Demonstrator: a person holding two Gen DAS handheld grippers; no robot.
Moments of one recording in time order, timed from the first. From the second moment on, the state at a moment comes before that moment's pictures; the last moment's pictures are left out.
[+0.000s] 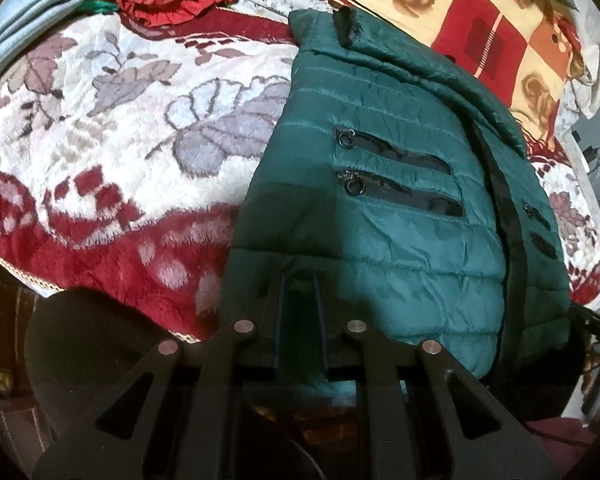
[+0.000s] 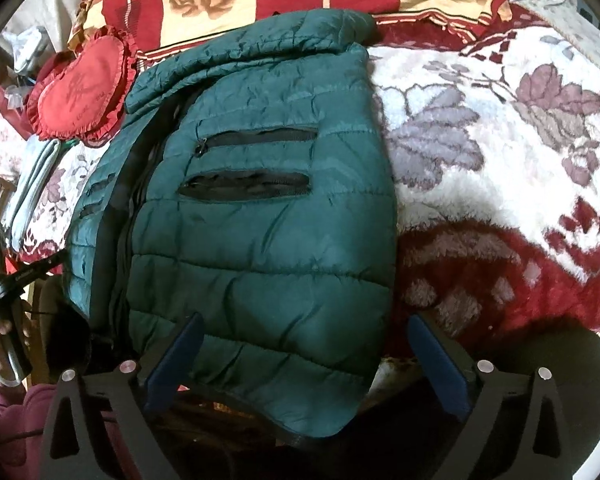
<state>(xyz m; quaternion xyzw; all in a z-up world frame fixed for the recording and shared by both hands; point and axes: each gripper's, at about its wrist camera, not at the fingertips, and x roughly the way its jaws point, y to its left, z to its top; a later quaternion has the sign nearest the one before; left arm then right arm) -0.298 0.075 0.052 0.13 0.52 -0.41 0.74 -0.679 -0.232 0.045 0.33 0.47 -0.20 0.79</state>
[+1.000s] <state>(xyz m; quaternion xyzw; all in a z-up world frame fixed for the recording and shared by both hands) -0.276 0.077 0.026 0.12 0.57 -0.42 0.69 -0.675 -0.244 0.037 0.36 0.48 -0.19 0.78</state>
